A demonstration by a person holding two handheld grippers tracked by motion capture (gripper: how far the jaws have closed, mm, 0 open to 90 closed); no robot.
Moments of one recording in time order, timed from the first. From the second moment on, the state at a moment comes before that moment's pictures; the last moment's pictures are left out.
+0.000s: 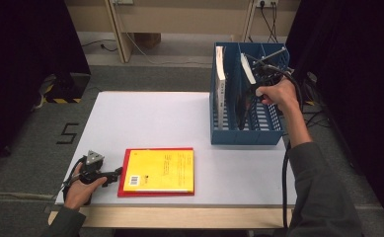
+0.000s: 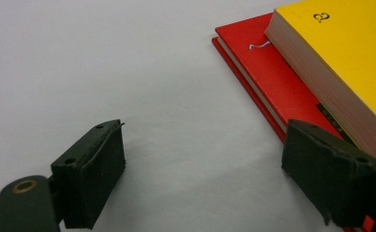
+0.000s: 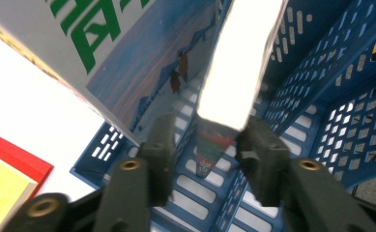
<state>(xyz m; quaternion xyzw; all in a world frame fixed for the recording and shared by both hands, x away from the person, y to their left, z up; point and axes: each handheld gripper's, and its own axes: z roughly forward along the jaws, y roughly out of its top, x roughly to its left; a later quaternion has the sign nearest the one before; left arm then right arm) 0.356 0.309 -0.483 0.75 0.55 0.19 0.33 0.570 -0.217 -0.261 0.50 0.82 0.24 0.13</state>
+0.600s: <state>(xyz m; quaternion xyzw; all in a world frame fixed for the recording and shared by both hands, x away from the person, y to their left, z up) 0.356 0.309 -0.483 0.75 0.55 0.20 0.33 0.585 -0.205 -0.270 0.49 0.83 0.24 0.14</state>
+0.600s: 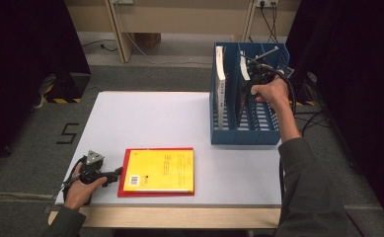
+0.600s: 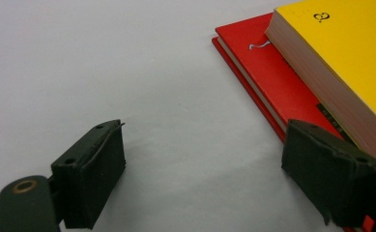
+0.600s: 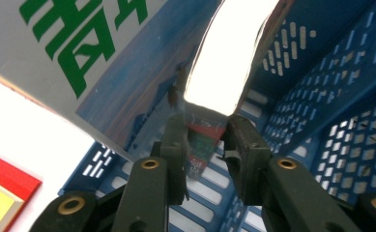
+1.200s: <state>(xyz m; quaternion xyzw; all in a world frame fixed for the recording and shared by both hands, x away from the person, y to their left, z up) 0.356 0.309 -0.483 0.75 0.55 0.20 0.33 0.551 -0.222 -0.268 0.51 0.79 0.30 0.16</state>
